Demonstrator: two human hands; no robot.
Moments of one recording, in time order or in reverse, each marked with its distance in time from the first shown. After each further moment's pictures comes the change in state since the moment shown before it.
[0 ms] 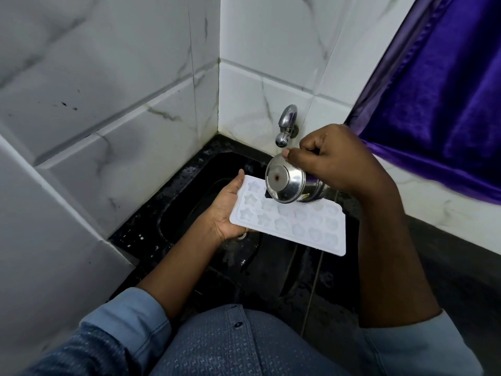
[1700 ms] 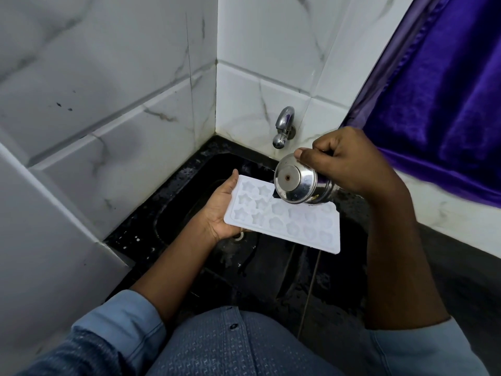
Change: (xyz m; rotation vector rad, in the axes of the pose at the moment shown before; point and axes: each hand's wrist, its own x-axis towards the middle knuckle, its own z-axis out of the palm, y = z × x) left_hand -0.007 0.006 0.006 0.075 0.101 0.016; right_hand -0.005 0.023 -0.013 0.090 0.005 0.005
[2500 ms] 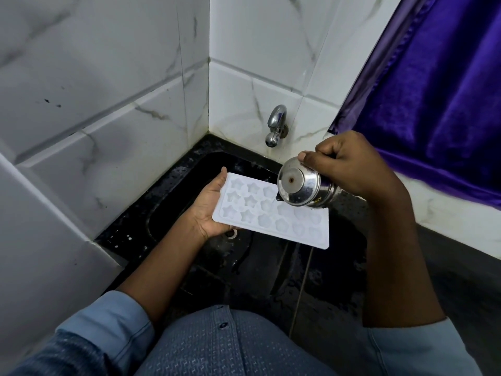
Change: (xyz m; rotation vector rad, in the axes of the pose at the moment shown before) left_hand -0.009 0.001 -0.001 -0.007 -0.047 0.025; right_hand -0.015 0.009 -0.010 -0.022 0.005 0.024
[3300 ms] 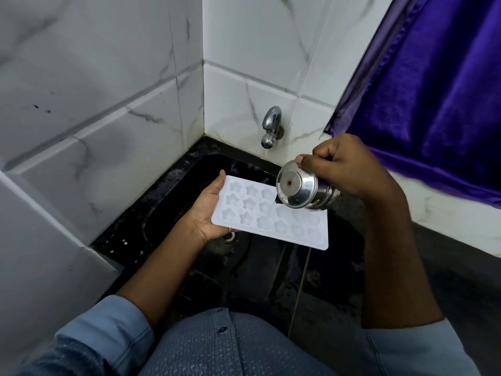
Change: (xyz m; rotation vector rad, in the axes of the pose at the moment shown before) left_hand 0.008 -0.004 0.001 -0.002 0.025 0.002; right_hand 0.000 0.009 -0.003 0.002 -0.005 0.056
